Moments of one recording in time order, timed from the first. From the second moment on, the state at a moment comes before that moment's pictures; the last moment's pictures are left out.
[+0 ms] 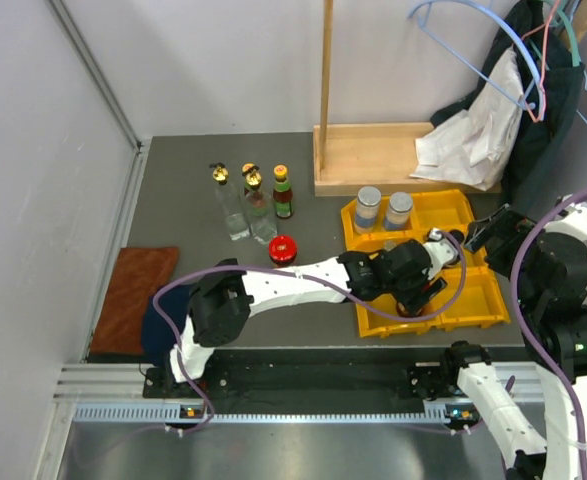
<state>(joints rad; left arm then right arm) -1.25 2.03 1.69 -0.32 -0.06 -0.19 0.11 0.58 1.20 -0.95 0.29 0.48</state>
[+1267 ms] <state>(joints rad) -1.23 1.27 1.17 -0.31 -0.63 -0.30 0.14 0.71 1.19 -0.85 -0.25 0.34</state>
